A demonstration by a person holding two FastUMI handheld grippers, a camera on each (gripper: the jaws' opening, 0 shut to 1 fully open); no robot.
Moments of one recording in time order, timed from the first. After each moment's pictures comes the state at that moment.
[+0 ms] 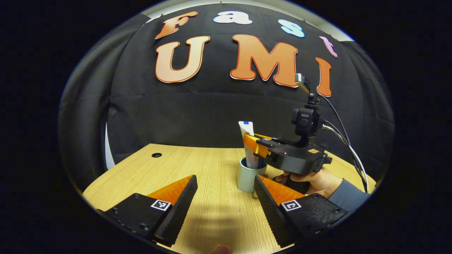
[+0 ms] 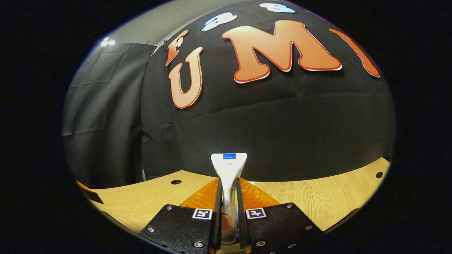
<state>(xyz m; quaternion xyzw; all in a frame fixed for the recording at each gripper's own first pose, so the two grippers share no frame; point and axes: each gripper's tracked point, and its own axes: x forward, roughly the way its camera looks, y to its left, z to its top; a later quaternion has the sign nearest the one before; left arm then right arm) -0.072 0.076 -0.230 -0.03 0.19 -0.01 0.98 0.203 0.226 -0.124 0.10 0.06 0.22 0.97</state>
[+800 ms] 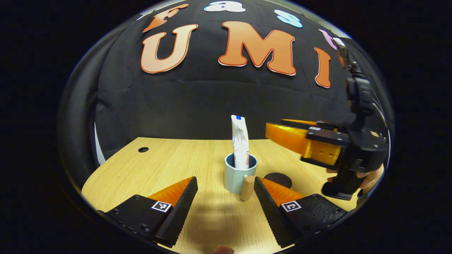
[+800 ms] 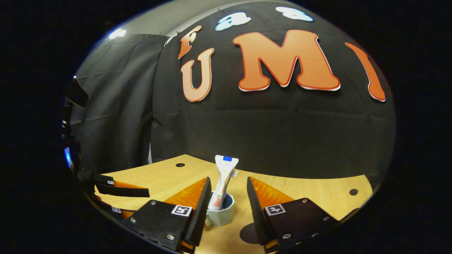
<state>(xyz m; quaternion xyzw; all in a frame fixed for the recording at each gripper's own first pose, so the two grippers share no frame) -0.025 0.033 -0.242 -0.03 0.24 -0.04 0.97 0.127 0.146 -0.070 0.03 0.08 0.23 0.97</state>
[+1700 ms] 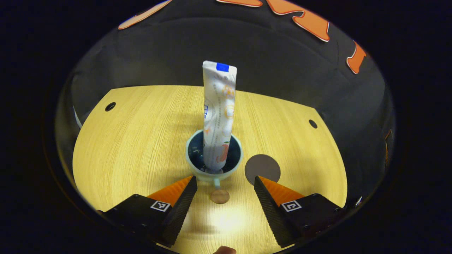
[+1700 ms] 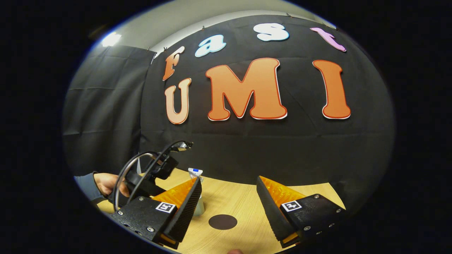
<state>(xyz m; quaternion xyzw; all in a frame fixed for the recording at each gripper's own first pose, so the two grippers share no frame) 0.030 -0.020 -0.321 -0.09 0.52 -0.06 0.85 0.062 0.015 -0.021 0.06 0.05 0.16 0.98</state>
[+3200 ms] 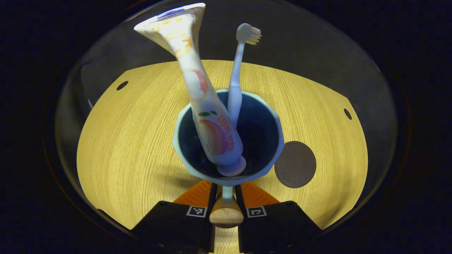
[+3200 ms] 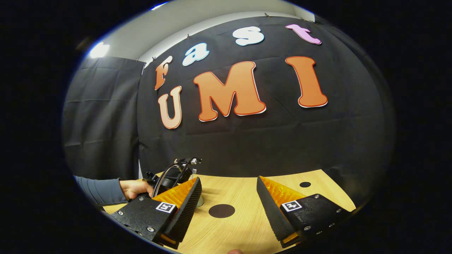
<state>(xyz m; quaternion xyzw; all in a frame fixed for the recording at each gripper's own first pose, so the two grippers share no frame) 0.073 -0.016 -0.362 -0.06 0.58 0.03 0.81 0.003 -0.031 -0.042 0.11 0.04 0.12 0.99</state>
